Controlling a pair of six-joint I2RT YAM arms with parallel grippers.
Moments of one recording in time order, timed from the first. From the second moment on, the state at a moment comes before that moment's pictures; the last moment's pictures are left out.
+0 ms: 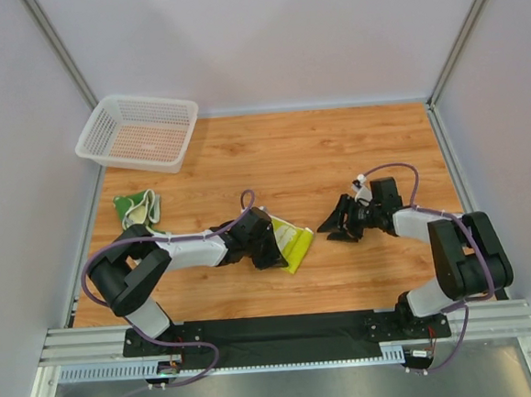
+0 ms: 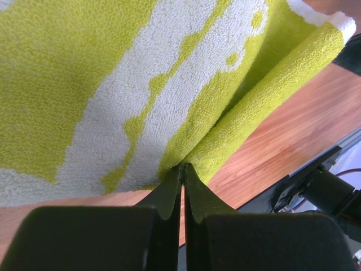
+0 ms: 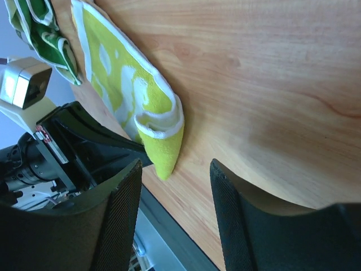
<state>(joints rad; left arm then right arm) -0.88 1.64 0.74 -0.03 0.18 -1.07 0.14 1.49 0.57 0.00 -0.77 0.68</state>
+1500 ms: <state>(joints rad) -0.88 1.64 0.74 -0.03 0.19 -1.06 0.31 1.77 0.55 0.35 -0.83 0.80</state>
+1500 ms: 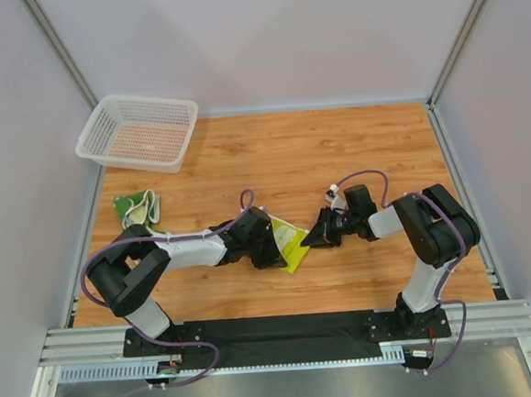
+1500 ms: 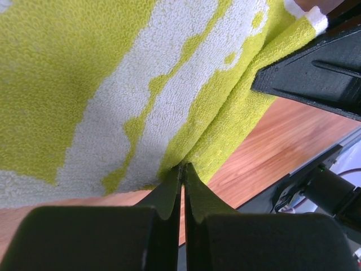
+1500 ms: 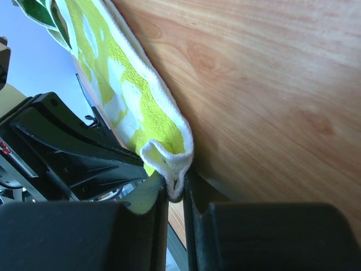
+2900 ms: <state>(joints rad) -1.25 1.81 1.15 -0.48 -0.34 -0.55 0.39 1.64 0.73 -0.17 -0.66 0.72</state>
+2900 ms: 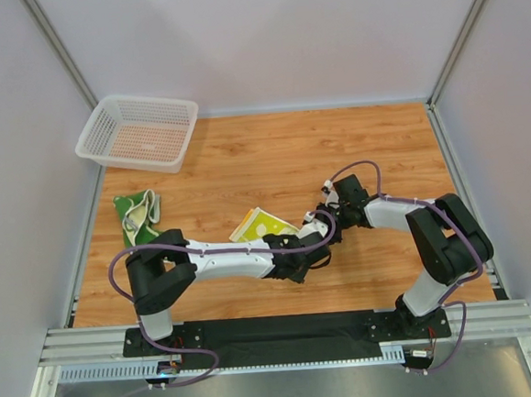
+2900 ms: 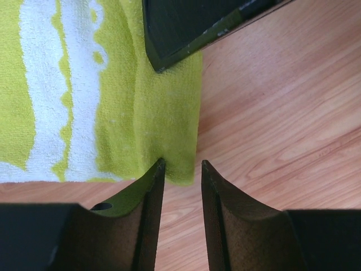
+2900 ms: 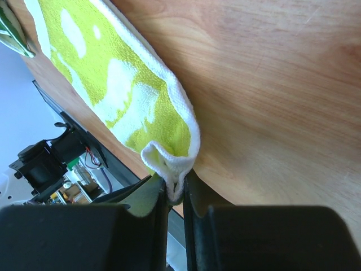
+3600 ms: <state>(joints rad) -1.26 1.84 1.14 -0.45 -0.43 -0.49 0.40 1.64 0.76 -0.19 -0.65 0.71</state>
